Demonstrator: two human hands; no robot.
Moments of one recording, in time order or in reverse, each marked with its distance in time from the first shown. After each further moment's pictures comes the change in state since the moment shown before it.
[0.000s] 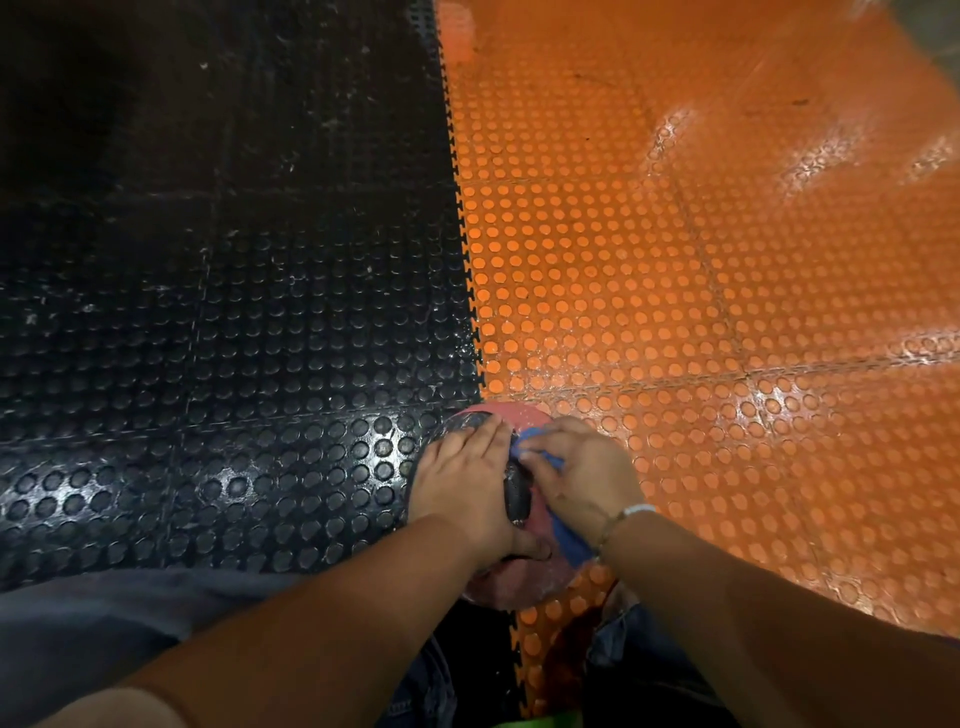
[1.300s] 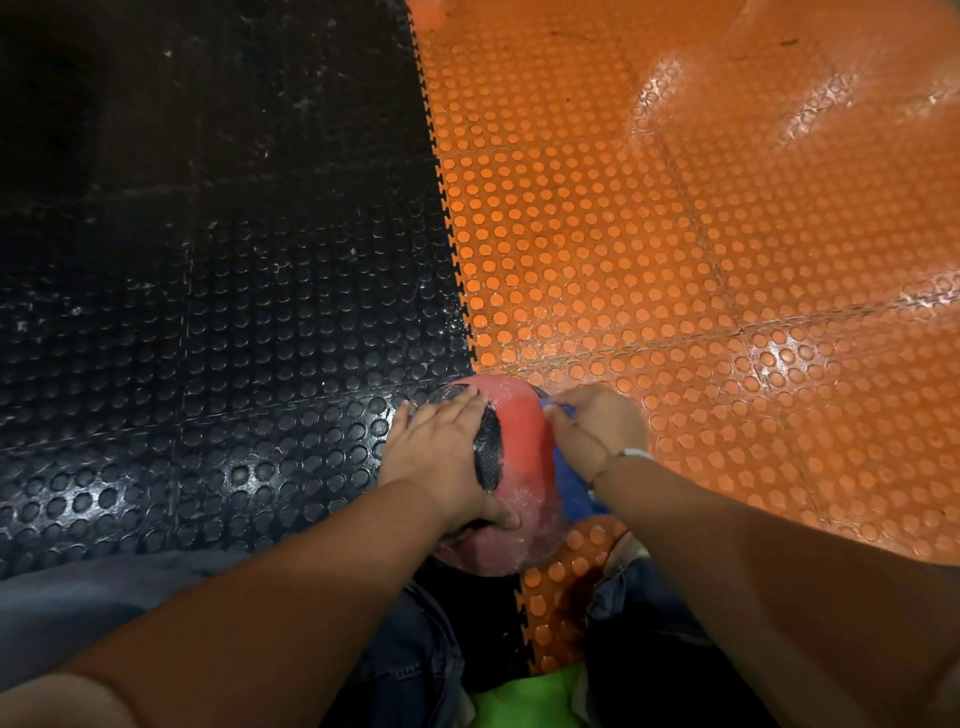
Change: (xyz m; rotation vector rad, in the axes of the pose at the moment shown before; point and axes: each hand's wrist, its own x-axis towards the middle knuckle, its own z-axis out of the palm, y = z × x) left_hand -0.006 -0.009 -0.015 0.097 -0.125 -0.030; right_hand 0.005 0.021 -0.004 0.068 0.039 0.274
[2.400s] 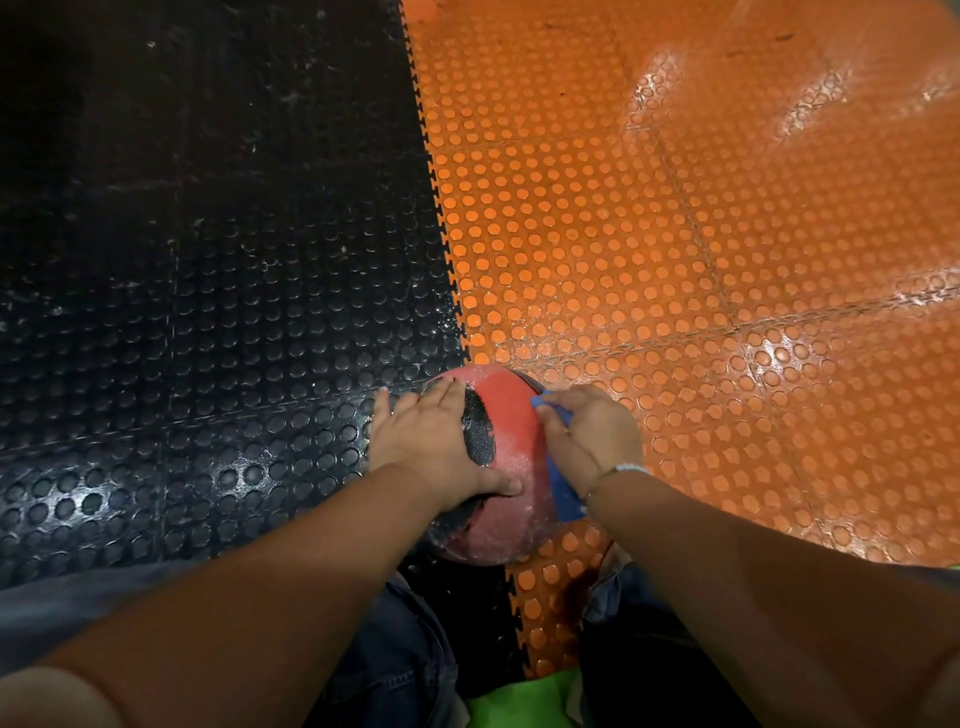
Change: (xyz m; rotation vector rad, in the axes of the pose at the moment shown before) left_hand 0.018 -0.001 -0.009 0.026 -0.036 -0.088; right_hand -0.005 0.001 0.003 0.038 0.056 -0.047
